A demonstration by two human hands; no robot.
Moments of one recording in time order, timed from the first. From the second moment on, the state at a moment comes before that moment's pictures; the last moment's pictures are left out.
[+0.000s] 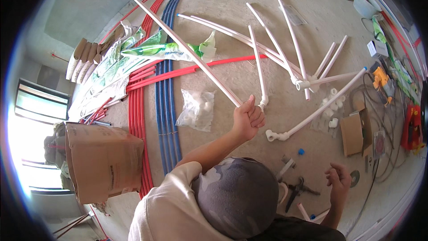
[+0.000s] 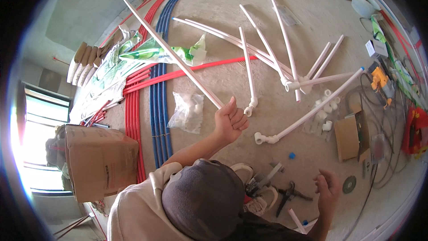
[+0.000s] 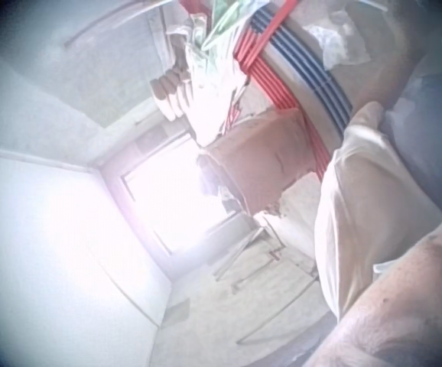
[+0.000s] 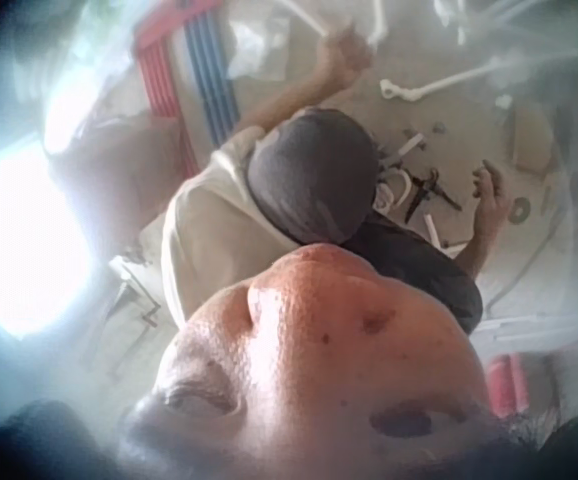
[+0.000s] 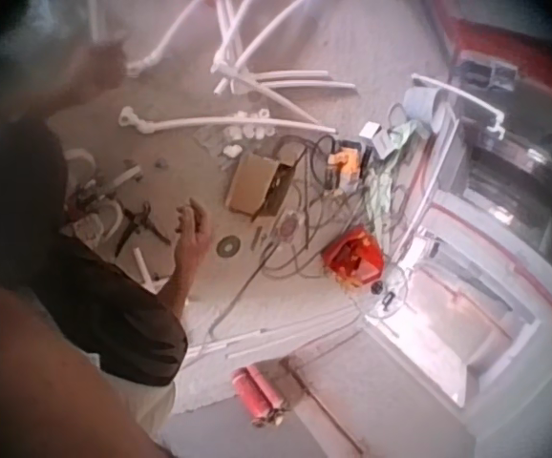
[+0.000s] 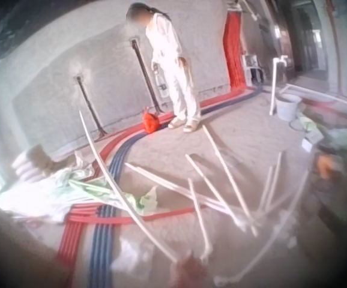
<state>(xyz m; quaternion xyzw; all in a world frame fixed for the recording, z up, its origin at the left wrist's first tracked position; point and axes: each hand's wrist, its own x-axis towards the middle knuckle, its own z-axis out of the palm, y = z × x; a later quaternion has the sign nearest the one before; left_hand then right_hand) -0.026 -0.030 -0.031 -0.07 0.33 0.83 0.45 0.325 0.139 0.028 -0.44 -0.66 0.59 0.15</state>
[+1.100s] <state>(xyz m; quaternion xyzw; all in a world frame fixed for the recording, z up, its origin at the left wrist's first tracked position) 0.017 -0.025 0.015 0.31 0.52 0.27 0.75 0.228 0.095 0.005 -0.33 -0.65 0.69 -0.01</state>
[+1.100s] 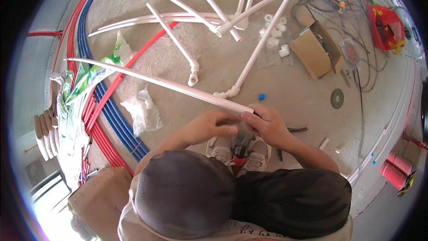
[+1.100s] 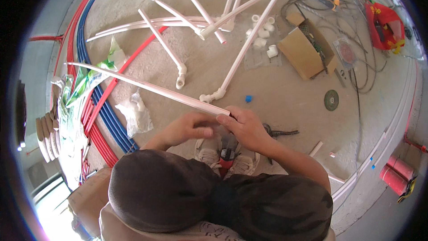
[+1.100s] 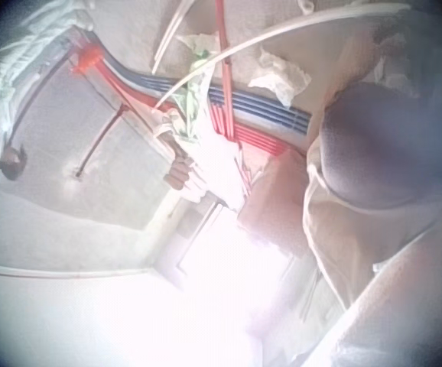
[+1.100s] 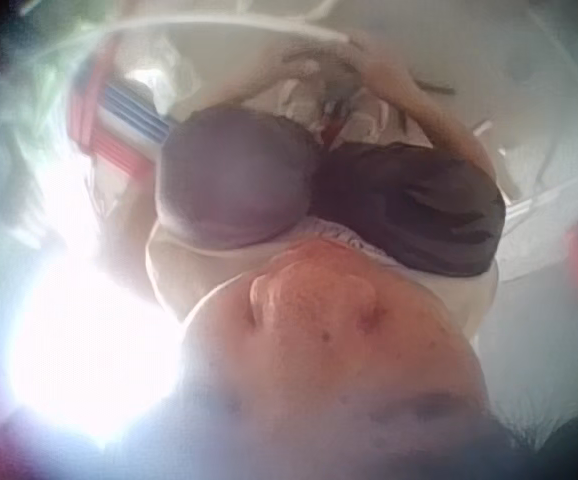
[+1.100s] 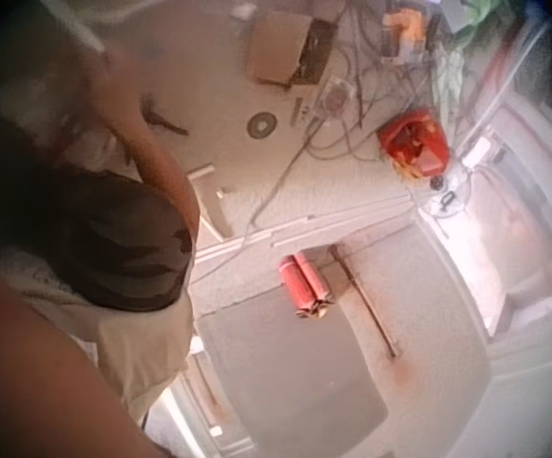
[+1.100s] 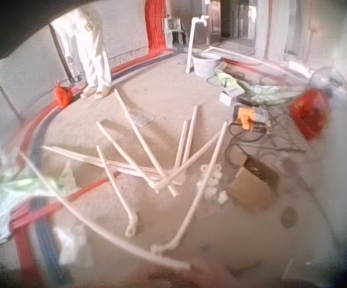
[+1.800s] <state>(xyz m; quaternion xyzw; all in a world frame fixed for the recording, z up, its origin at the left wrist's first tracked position) 0.002 -0.057 -0.018 0.74 0.66 0.08 0.15 0.154 0.185 -0.178 -0.49 -0.56 0.67 0.06</state>
